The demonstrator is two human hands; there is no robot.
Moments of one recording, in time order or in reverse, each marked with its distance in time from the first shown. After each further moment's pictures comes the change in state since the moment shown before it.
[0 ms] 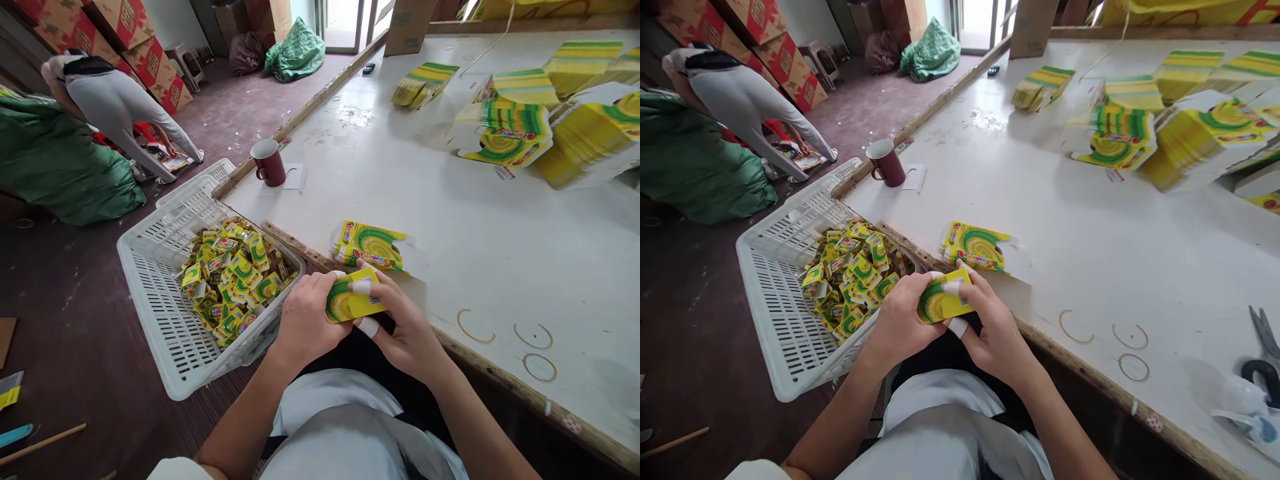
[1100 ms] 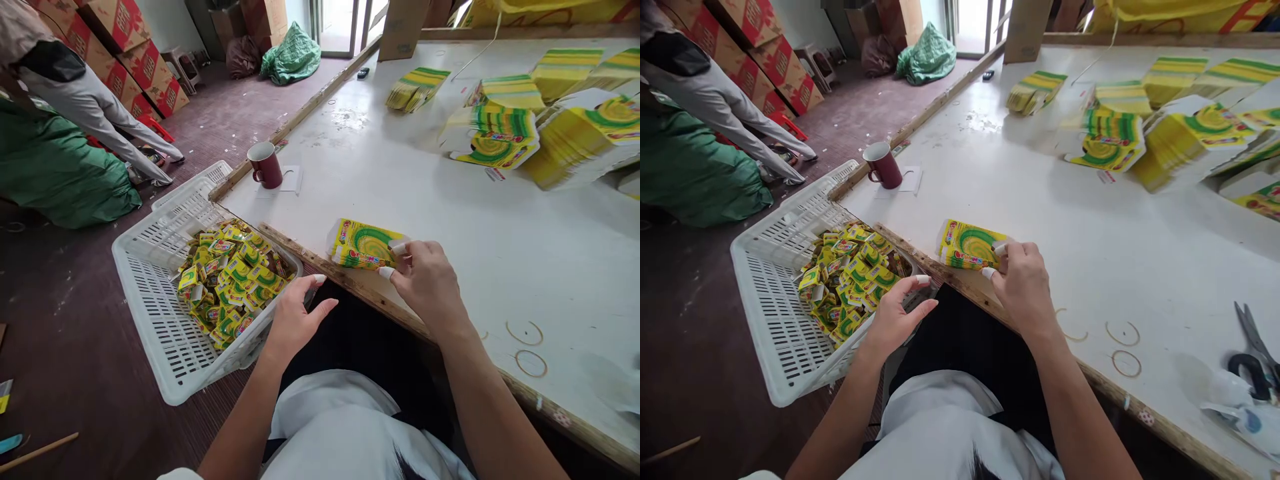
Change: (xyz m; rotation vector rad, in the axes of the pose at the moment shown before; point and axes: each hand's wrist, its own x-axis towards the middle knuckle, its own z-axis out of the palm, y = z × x) left_hand -0.008 -0.031 0.014 -0.424 0.036 -0.262; right_hand 0.037 0.044 -0.034 -0.718 0.315 0.271
